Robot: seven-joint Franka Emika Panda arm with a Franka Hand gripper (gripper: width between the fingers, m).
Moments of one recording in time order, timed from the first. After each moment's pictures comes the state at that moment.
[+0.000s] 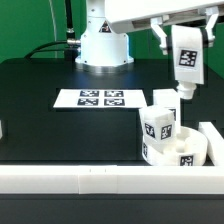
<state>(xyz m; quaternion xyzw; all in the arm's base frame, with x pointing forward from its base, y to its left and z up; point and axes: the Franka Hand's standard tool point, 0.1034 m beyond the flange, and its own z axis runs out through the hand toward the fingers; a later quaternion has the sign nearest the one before) 0.626 0.083 0.172 -0.93 0.13 -0.34 0.06</state>
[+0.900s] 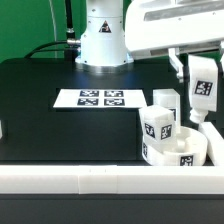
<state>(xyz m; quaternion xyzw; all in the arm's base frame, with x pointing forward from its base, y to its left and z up) 0.612 0.102 0.125 -0.94 0.11 -0.32 0.04</state>
